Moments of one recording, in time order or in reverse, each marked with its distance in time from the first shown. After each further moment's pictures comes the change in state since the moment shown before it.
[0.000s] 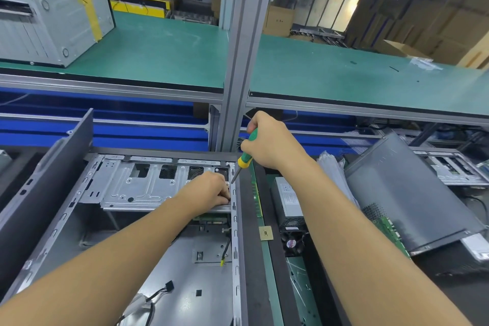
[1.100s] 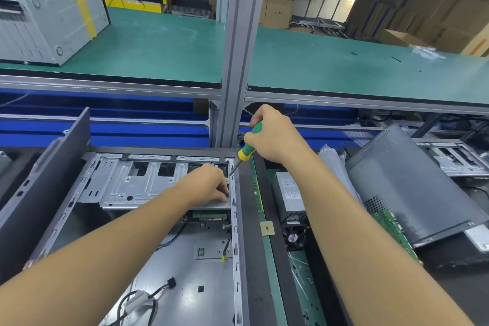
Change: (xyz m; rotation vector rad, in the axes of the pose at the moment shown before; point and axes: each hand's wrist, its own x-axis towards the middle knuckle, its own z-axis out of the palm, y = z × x) left_hand 0.010 -0.006 -0.007 -0.021 -0.095 -0.049; right_hand 0.004 0.012 -0.003 0.099 0.044 0.012
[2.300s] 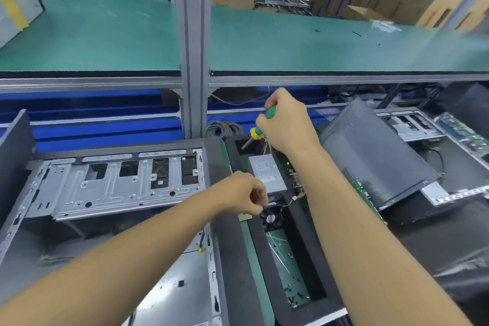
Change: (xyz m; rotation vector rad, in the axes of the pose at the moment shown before) left_hand 0.016 0.115 0.034 -0.298 -0.205 0.282; right_hand -0.026 0.056 -0.039 -0.015 0.322 0.145
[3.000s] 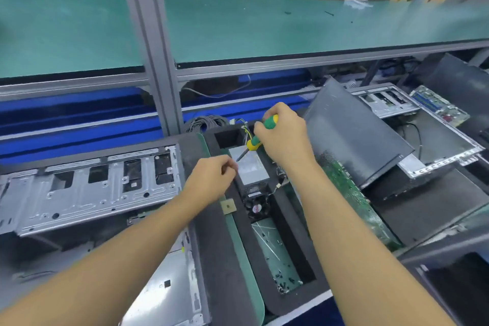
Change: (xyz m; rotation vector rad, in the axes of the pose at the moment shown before) left_hand 0.020 -0.012 0.018 -0.054 0.447 -0.191; right_hand -0.026 0.065 -0.007 0.114 0.092 0.125
